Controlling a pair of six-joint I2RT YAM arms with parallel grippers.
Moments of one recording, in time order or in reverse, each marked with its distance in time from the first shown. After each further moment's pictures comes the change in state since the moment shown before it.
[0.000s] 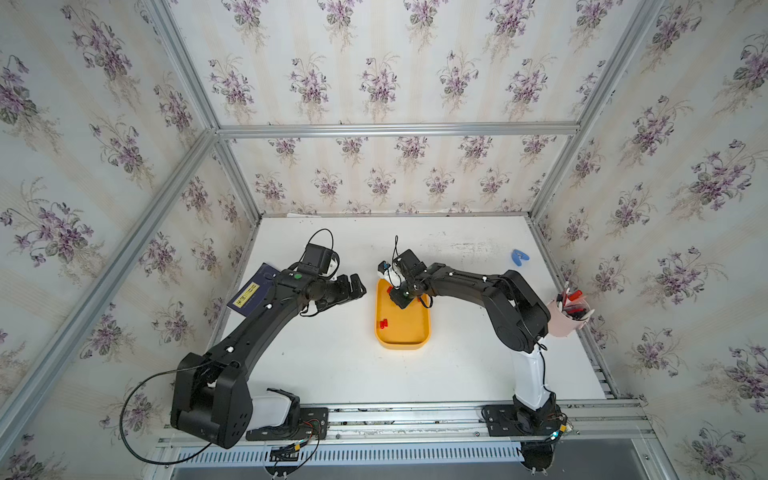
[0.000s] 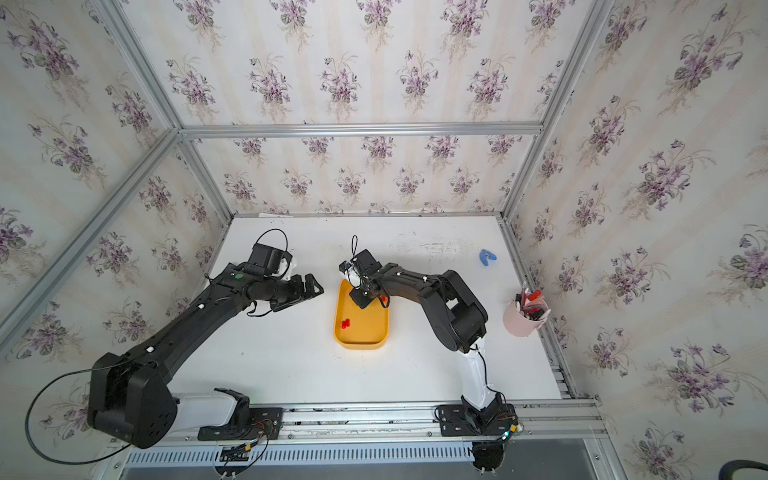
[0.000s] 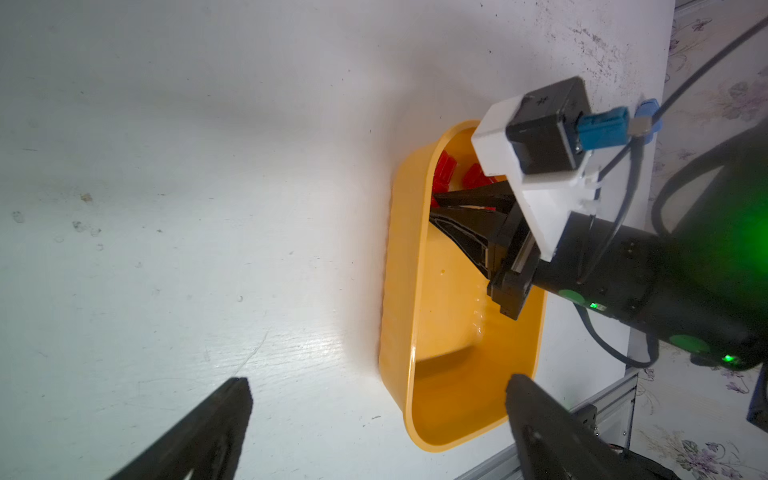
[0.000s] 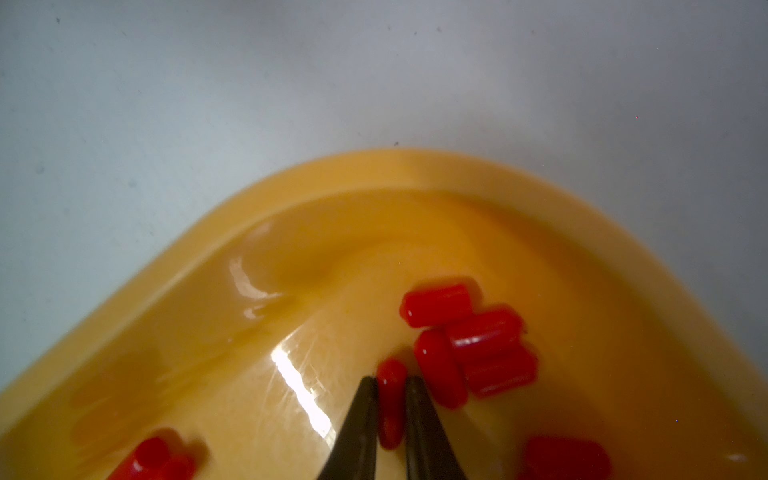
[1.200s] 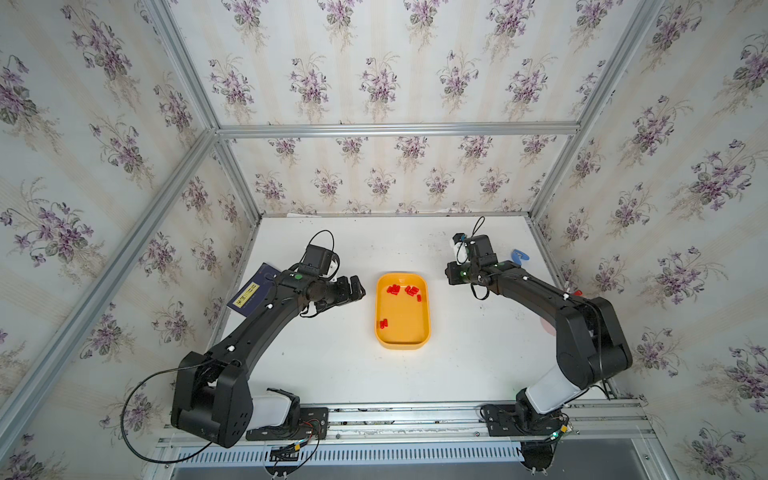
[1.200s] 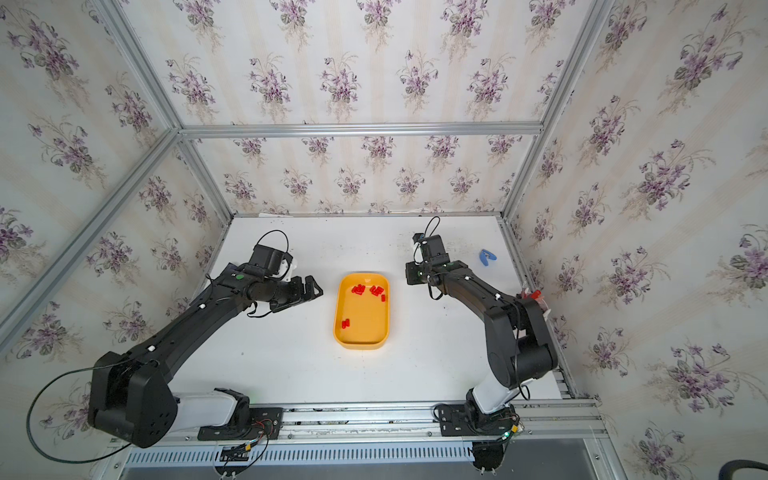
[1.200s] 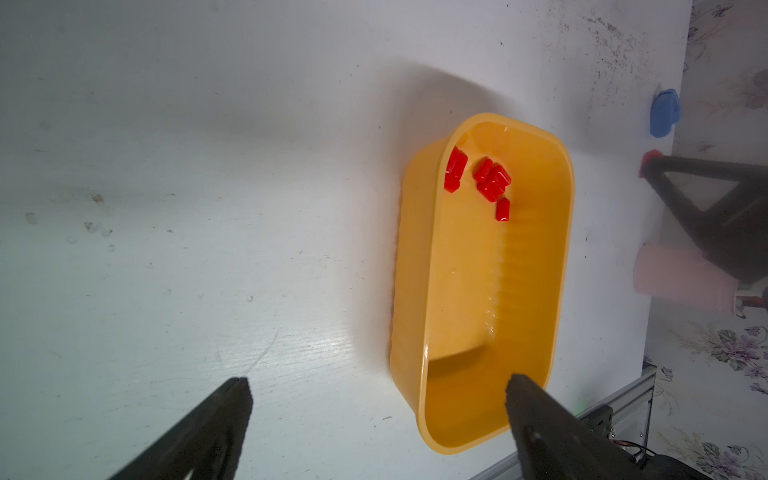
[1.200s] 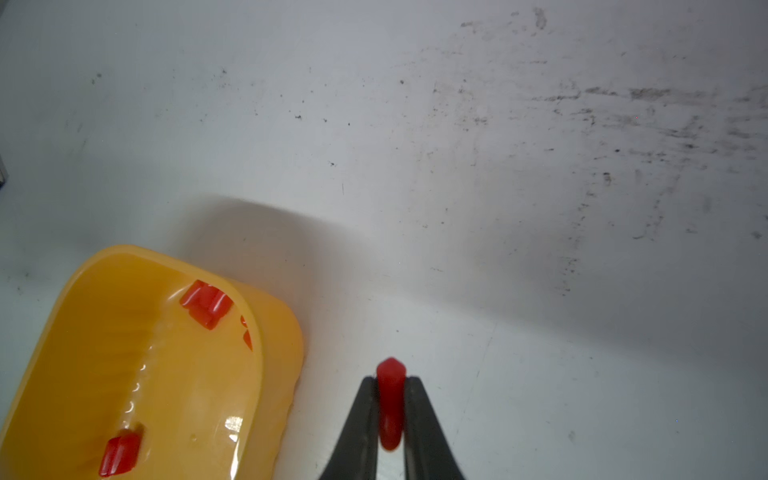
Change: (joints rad) left arm 0.000 0.002 -0.013 -0.001 -0.014 0.023; right arm -0.367 -0.404 -0.320 0.105 0.029 0.293
